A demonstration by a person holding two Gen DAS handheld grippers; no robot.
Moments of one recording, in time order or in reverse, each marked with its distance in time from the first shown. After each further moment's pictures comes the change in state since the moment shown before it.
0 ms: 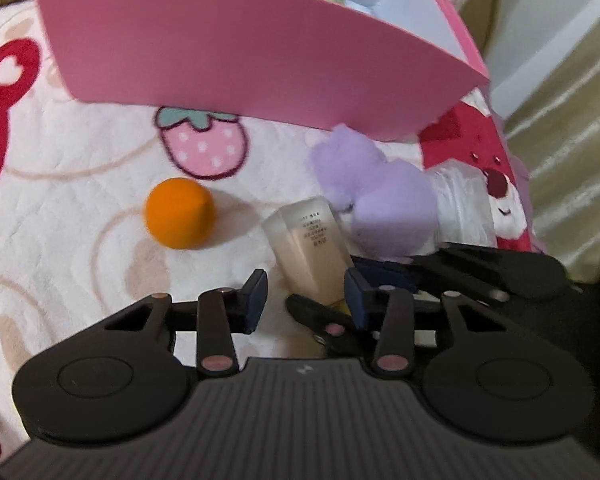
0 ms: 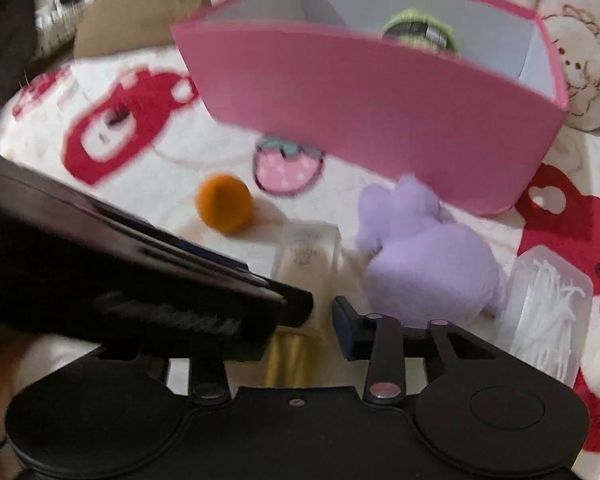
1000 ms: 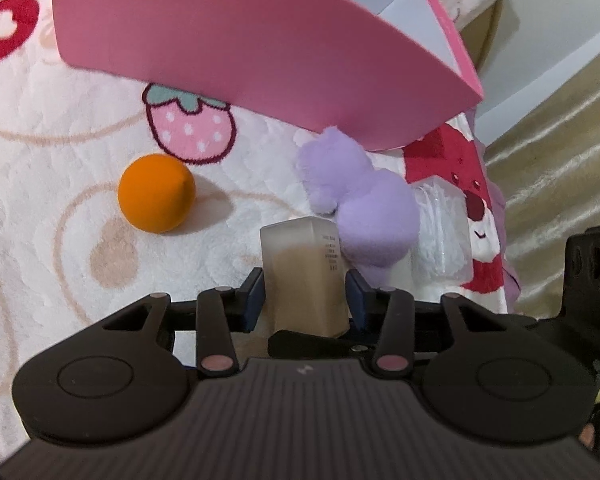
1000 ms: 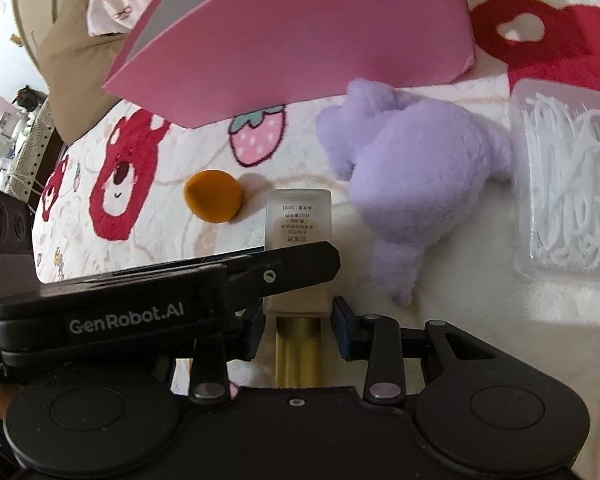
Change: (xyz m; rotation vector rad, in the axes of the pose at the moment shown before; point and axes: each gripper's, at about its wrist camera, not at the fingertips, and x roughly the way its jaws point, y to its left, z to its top) left arm -0.001 0.010 -0.010 -0.106 -0.047 -0.105; right arm -0.010 -0.041 -0.019 0.427 0.085 0.289
